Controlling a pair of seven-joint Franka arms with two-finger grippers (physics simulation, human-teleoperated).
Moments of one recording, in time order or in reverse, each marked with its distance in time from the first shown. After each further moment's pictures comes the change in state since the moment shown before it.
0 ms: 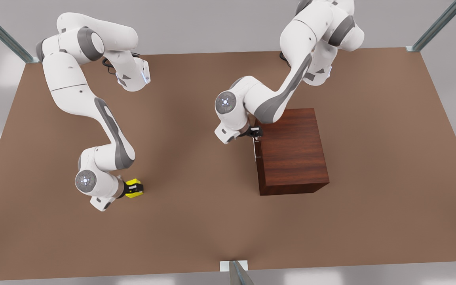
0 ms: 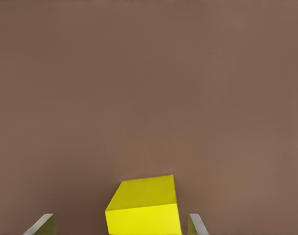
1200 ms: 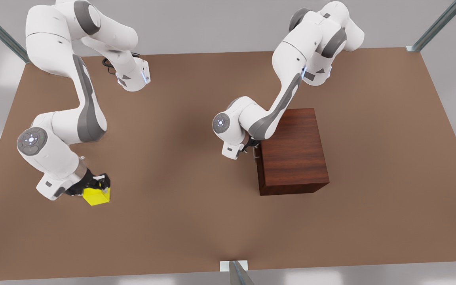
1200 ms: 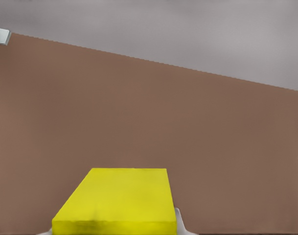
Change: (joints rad) left arm 0.012 0.136 0.005 -0.001 0.083 0.032 -0.412; right arm -0.016 -0.298 0.003 0.187 -0.014 -0.227 -0.055
